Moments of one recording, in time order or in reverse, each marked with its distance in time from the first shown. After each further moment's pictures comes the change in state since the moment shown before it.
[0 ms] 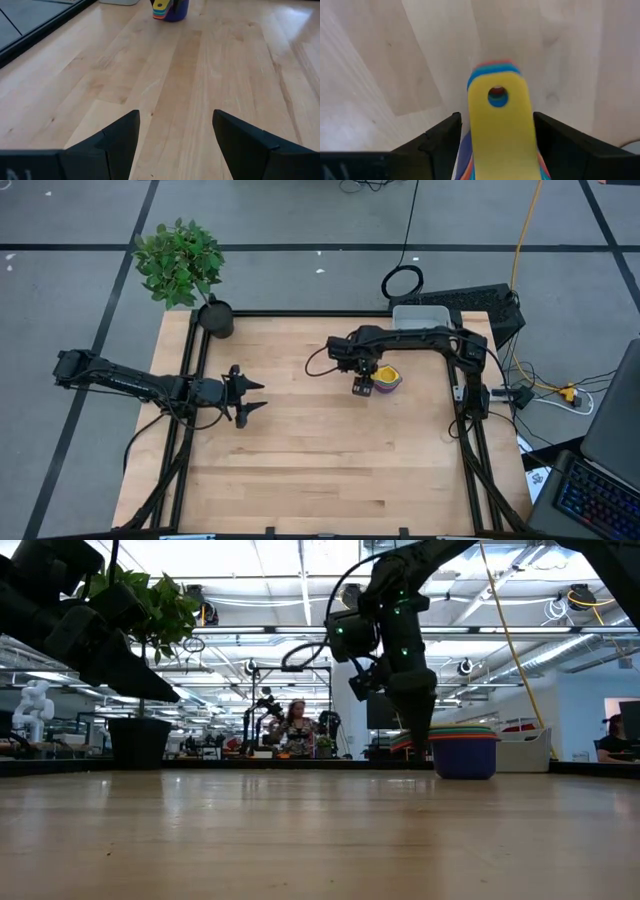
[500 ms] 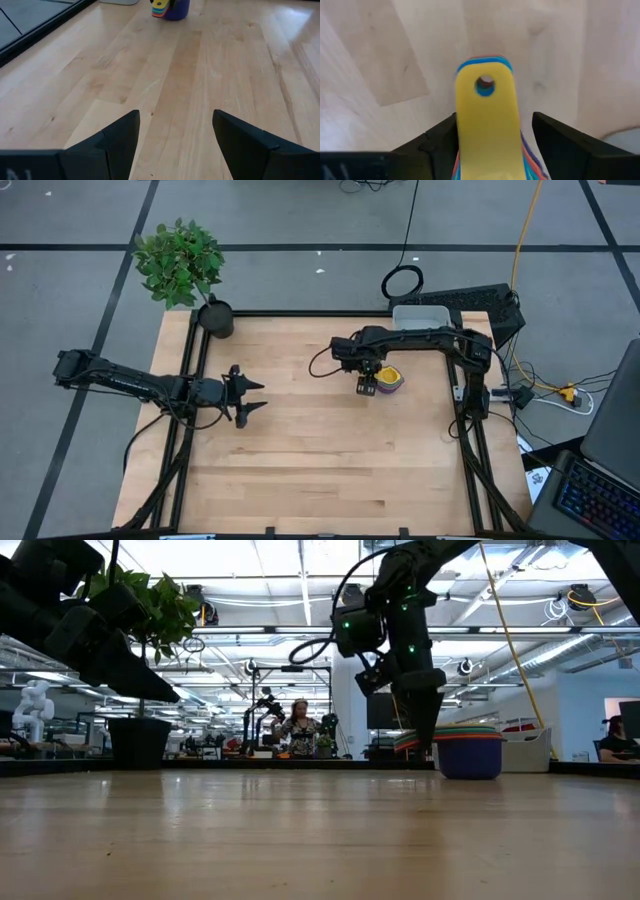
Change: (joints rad) left arm 0.000 0.000 0.000 0.000 0.000 -0.005; right arm -0.001 -0.046 -0.041 0.019 0.050 -0.025
